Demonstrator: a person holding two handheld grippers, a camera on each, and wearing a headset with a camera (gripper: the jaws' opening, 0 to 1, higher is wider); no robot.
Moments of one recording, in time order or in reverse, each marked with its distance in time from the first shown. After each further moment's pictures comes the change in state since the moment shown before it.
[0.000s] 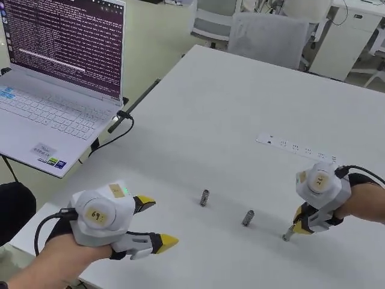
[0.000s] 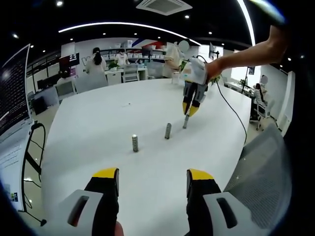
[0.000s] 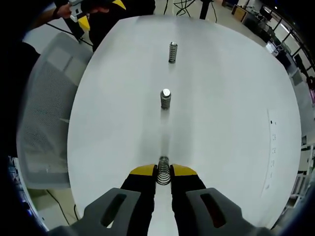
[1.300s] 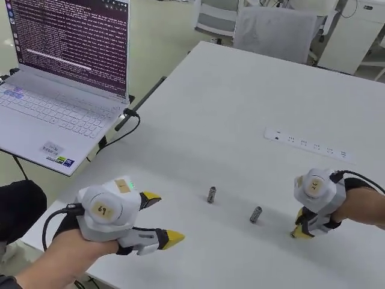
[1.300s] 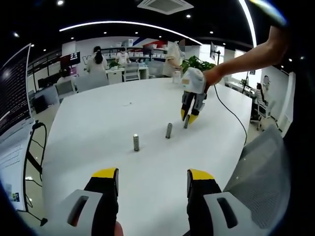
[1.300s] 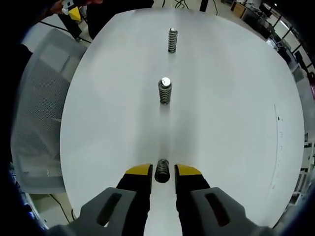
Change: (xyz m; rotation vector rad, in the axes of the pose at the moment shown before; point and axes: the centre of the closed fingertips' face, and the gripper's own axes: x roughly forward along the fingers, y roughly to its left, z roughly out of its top) left arm -0.001 0.000 0.001 -0.005 0.011 0.003; right arm 0.024 0.002 -0.007 0.020 0.019 -0.005
